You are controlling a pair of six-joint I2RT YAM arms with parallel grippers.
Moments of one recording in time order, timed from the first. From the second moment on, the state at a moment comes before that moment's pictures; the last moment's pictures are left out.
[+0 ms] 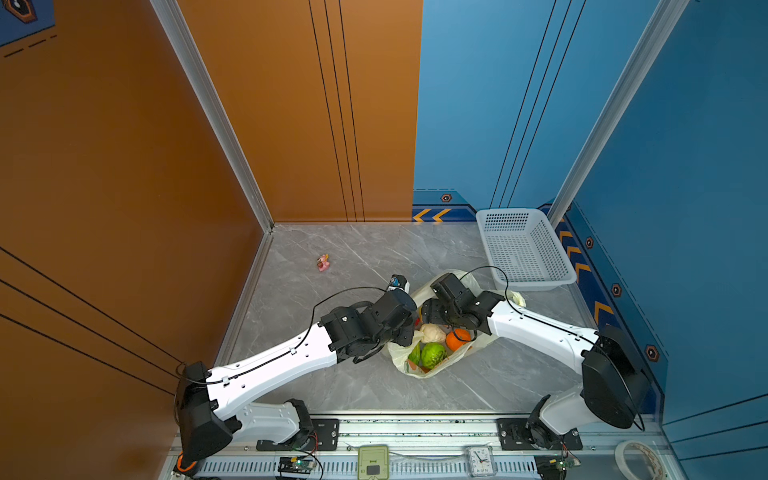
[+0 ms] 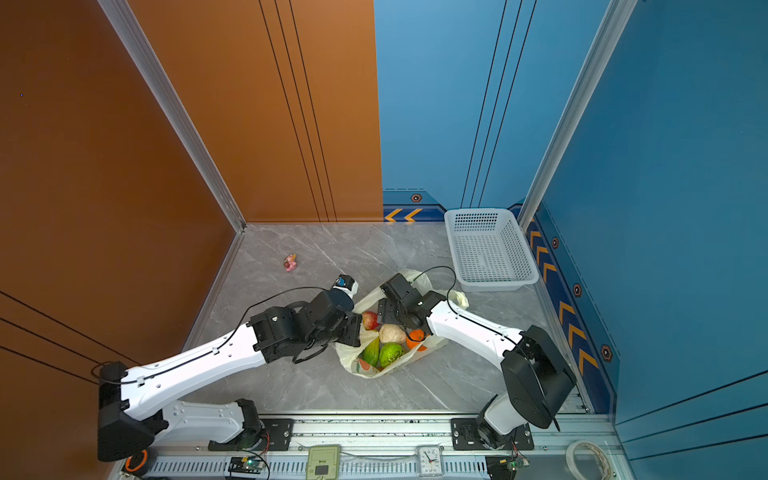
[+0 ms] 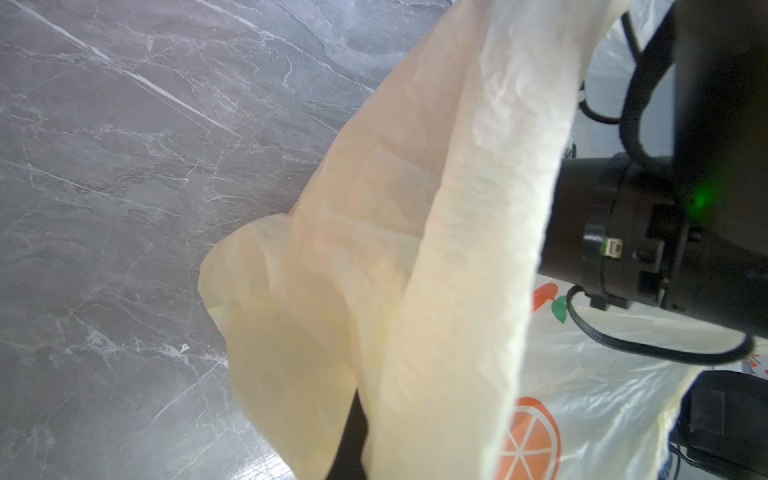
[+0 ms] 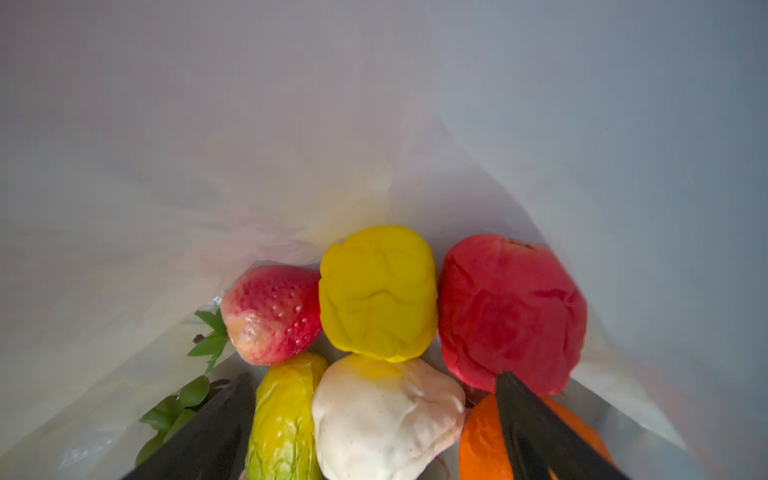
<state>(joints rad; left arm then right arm) -1.03 1.25 1.14 -0.74 -0.26 -0.68 0.77 1.52 1.04 -0.54 0.13 0.74</state>
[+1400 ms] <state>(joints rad) -1.24 1.29 0.98 -0.80 -0.44 -0.81 0.98 1.43 0.81 -0.49 0.08 0.98</state>
